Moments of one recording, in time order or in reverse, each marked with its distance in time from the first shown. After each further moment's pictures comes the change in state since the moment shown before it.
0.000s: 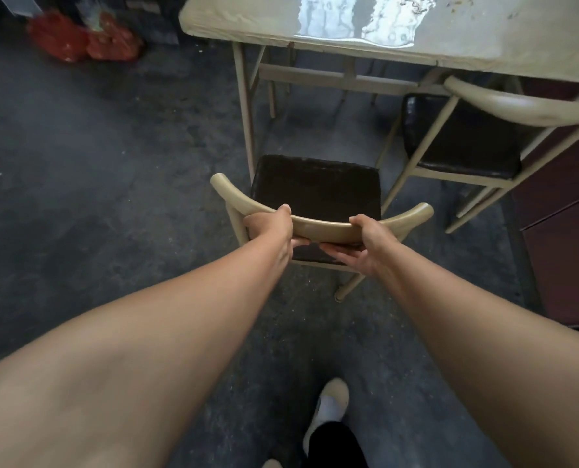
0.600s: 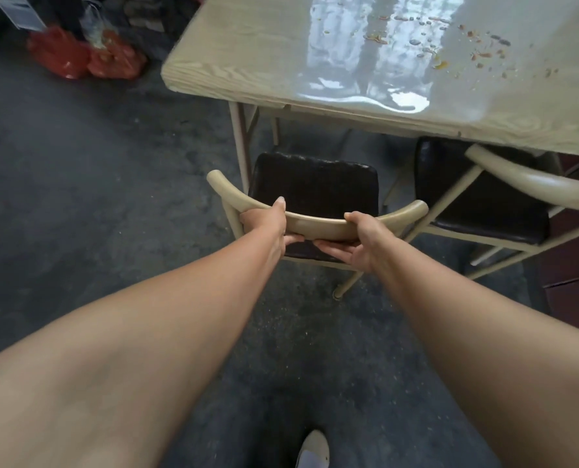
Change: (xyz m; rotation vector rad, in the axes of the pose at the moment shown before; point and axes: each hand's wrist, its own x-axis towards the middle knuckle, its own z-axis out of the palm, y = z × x) left_hand 0.111 0.132 0.120 0.002 0.000 -0.026; right_hand 0.115 -0.160 0.092 -0.040 -0.061 0.046
